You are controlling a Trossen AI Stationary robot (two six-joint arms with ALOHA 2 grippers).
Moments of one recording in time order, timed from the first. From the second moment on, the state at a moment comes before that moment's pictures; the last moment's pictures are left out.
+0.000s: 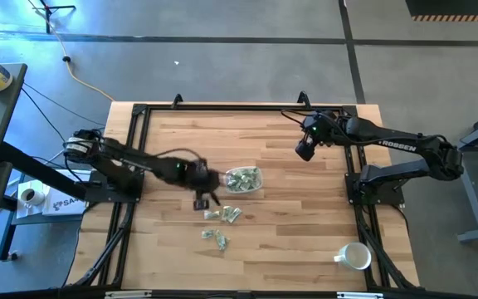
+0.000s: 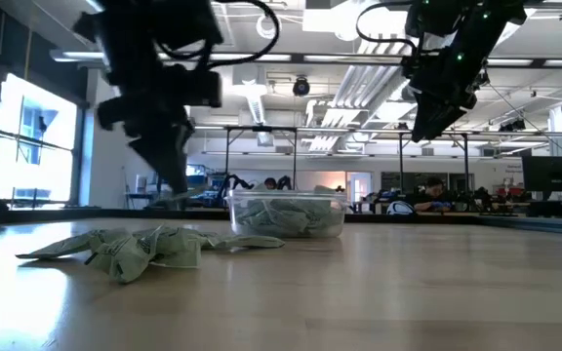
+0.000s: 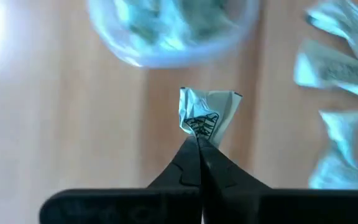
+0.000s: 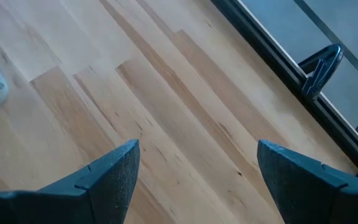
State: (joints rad) left arm -0.09 1.53 0.87 -0.50 -0.19 -0.14; right arm -0.42 1.13 0.88 -0.76 0.28 0.18
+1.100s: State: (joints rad) left arm 0.10 1.73 1.31 -0.73 0.02 0.04; right arm -0.42 1.13 0.88 -0.76 0.29 0.21
